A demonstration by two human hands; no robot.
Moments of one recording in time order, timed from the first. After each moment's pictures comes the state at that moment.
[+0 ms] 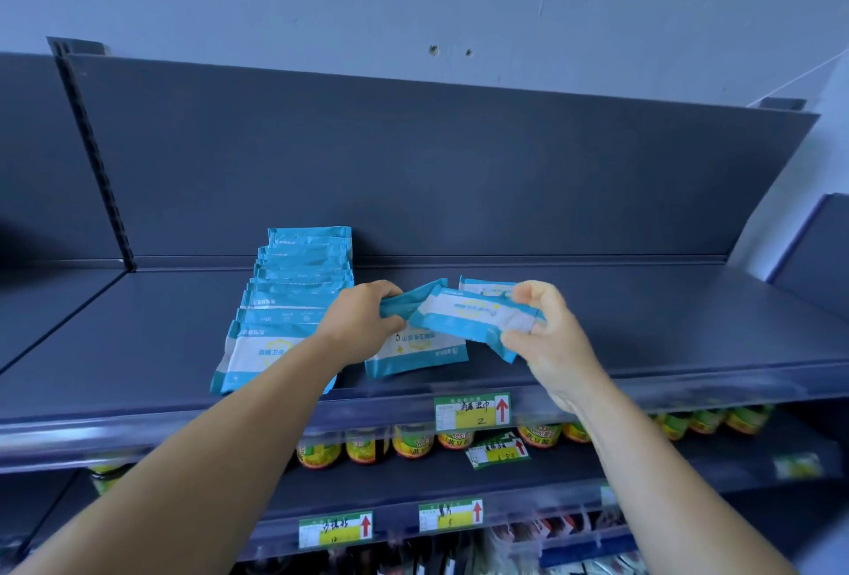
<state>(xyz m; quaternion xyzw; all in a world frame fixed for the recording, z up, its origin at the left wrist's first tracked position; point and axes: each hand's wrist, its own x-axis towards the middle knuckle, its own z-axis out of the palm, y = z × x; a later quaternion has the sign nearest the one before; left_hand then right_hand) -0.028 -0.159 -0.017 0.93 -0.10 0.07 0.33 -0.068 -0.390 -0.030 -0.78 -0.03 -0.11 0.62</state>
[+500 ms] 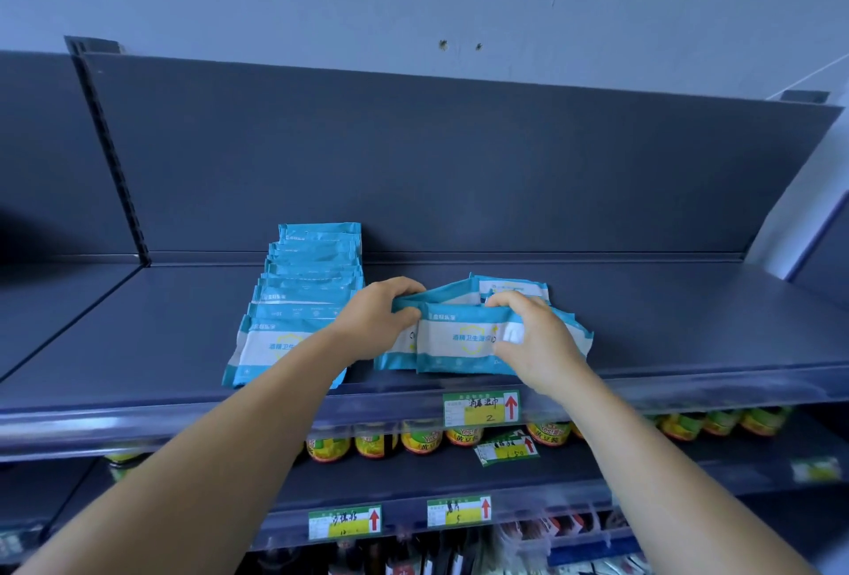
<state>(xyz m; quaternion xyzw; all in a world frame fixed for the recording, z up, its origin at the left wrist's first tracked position) -0.034 -0.164 -0.015 0.91 -0.12 0.03 0.40 -0.064 -0.380 -0.030 -0.93 -0.06 -0.11 0.36</state>
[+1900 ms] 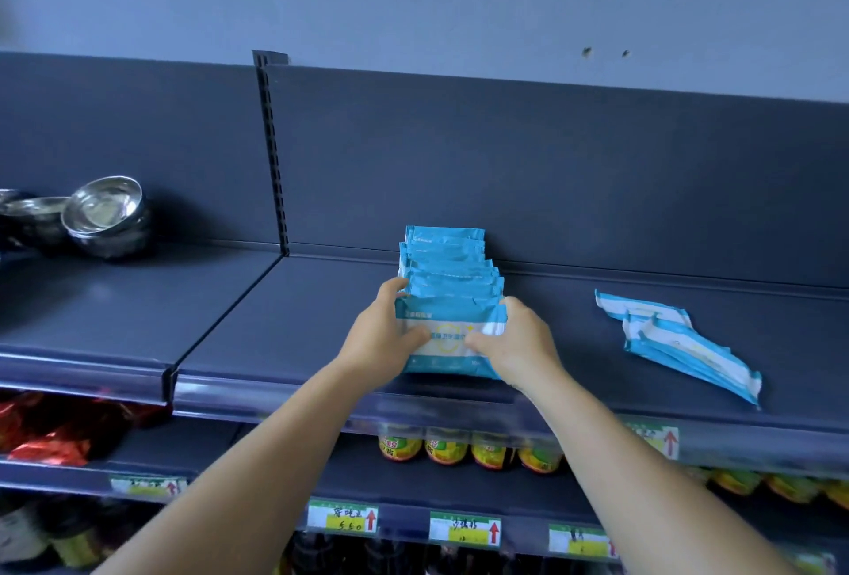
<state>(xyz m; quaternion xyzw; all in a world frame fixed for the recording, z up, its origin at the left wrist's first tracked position) -0.077 -0.024 -0.033 0.89 0.01 0.10 0.45 -0.050 -0.197 -0.028 -0.90 -0.04 -0.04 0.43</state>
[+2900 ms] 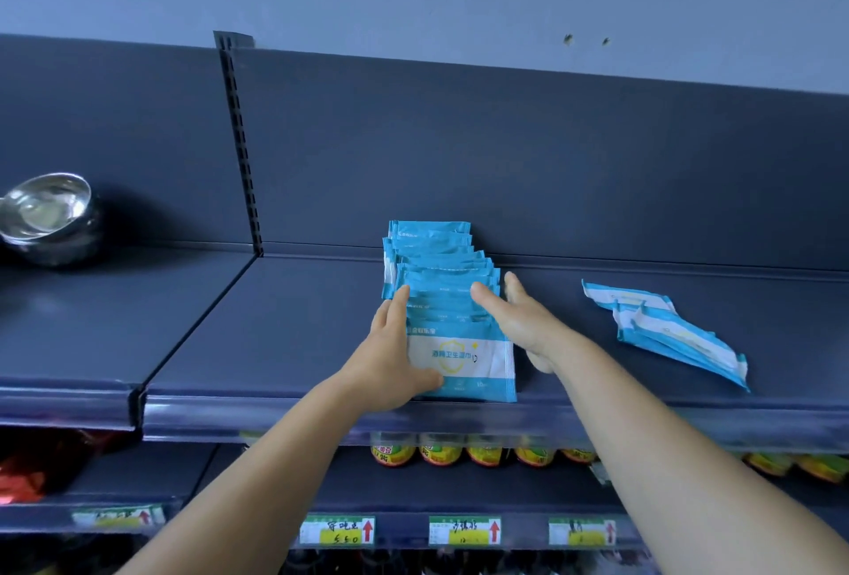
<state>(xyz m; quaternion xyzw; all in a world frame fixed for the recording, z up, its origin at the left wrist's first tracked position) -0.068 -0.019 -0.052 0.92 -0.06 -0.01 0.40 -0.011 -0.206 -0.025 -0.82 -0.01 0.12 0.56</state>
